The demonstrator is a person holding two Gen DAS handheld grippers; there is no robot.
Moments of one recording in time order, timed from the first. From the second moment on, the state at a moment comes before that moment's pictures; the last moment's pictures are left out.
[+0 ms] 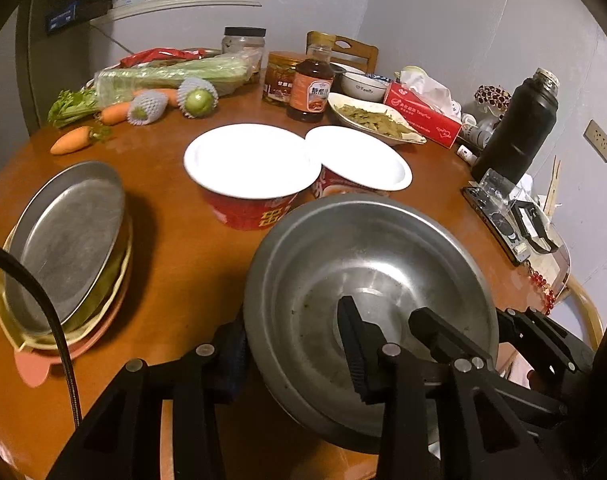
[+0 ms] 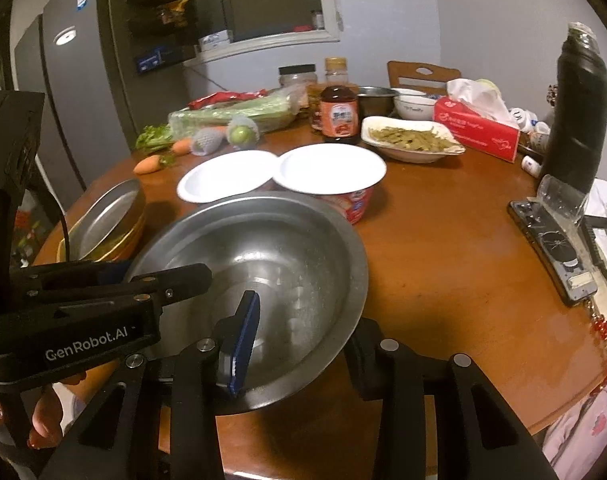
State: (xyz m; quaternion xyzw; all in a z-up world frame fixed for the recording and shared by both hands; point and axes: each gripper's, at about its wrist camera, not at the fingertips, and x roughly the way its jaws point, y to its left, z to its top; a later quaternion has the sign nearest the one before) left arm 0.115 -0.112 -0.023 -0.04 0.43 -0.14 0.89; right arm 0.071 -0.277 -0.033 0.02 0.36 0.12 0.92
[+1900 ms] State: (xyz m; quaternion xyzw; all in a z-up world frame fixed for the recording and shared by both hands) left arm 0.084 -0.068 0.011 -0.03 0.38 -0.08 0.92; right arm 0.056 -0.281 -0.009 0.06 0.35 0.12 0.93
